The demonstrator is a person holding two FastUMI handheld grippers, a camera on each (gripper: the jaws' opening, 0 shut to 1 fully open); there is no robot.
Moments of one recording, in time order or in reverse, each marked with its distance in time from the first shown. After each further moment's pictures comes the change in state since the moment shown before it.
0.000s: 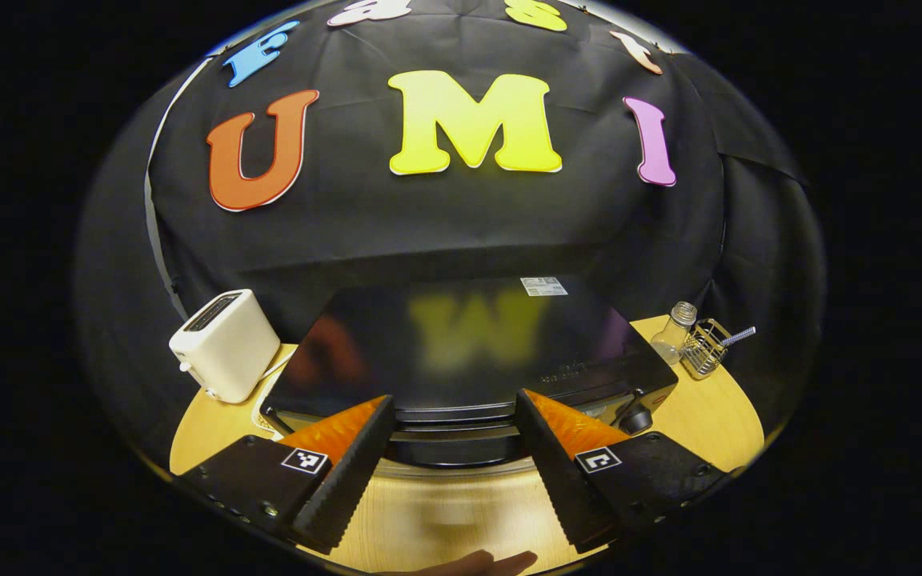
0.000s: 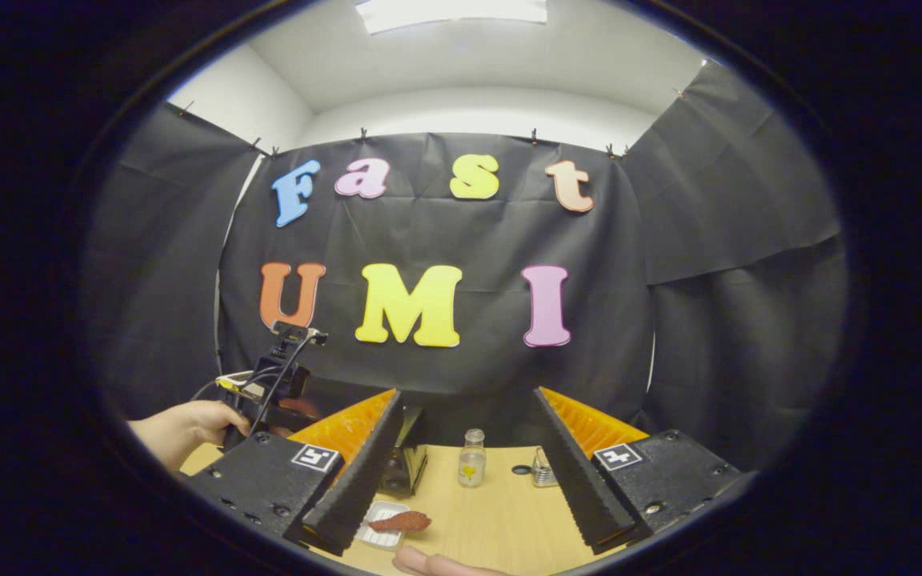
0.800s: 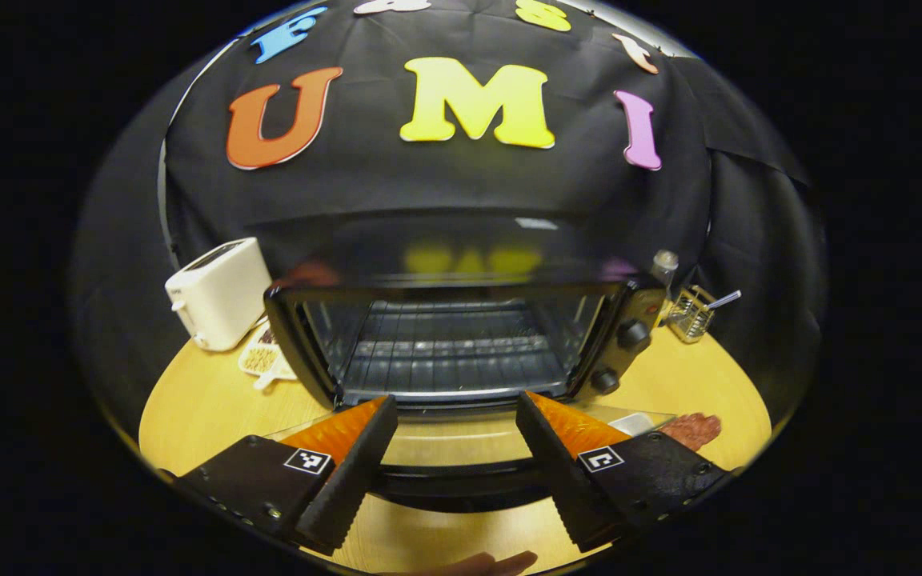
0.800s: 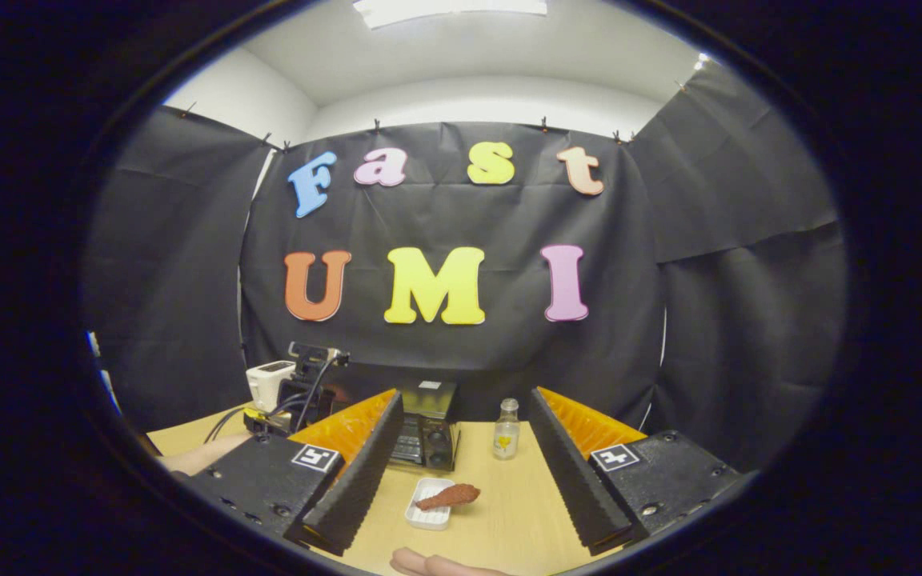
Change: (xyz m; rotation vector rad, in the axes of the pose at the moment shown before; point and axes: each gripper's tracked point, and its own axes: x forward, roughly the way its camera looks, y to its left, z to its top) left arm -0.030 0.009 -0.111 -0.024 0.047 -0.015; right arm -0.061 0.061 -0.020 0.011 0.059 0.019
